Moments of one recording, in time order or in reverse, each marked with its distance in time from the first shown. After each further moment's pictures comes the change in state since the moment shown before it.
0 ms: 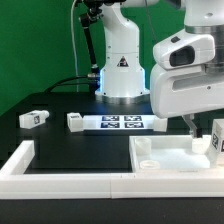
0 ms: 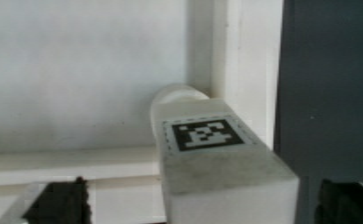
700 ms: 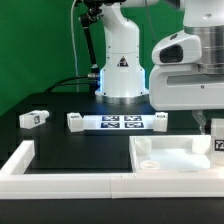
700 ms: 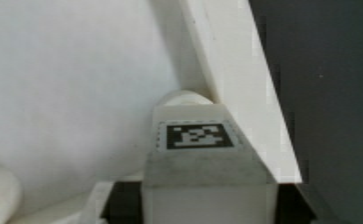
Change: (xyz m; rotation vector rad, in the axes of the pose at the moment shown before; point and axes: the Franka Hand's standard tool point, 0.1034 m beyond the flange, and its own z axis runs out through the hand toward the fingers) arm 0.000 0.001 0.001 0.004 0.007 0.412
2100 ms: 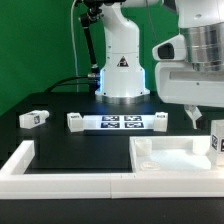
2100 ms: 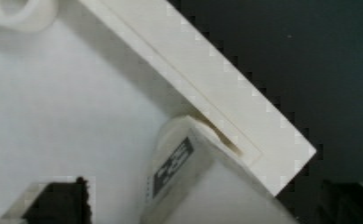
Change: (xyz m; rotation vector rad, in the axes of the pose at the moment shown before) arm -0.010 -0.001 0.001 0.067 0.024 0.264
